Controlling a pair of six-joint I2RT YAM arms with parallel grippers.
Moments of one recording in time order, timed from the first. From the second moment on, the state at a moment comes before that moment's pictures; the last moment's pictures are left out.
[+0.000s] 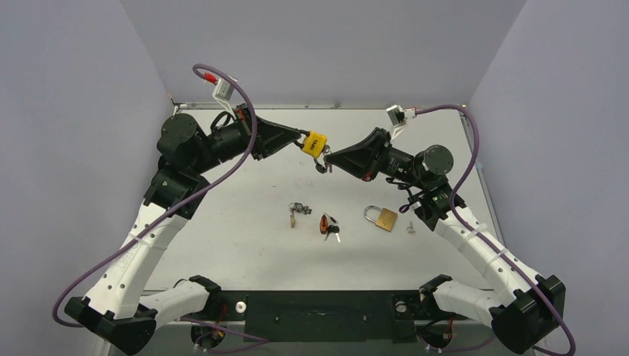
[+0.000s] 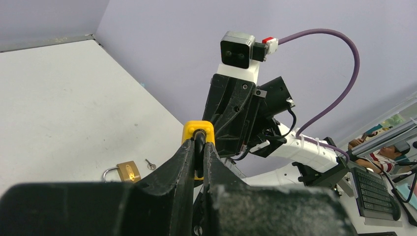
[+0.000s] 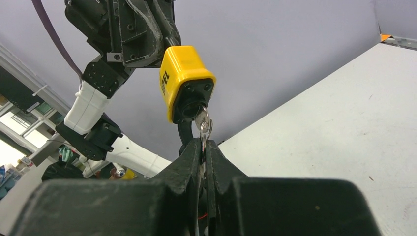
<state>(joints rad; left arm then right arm) -0.48 1.09 1.35 -0.09 0.59 -0.80 0.50 1.08 0.93 0.49 -0.74 0.85</state>
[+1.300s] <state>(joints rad) -0.30 1.09 1.35 -0.10 0.59 -0.81 0.50 1.07 0.91 0.34 -0.70 0.72</state>
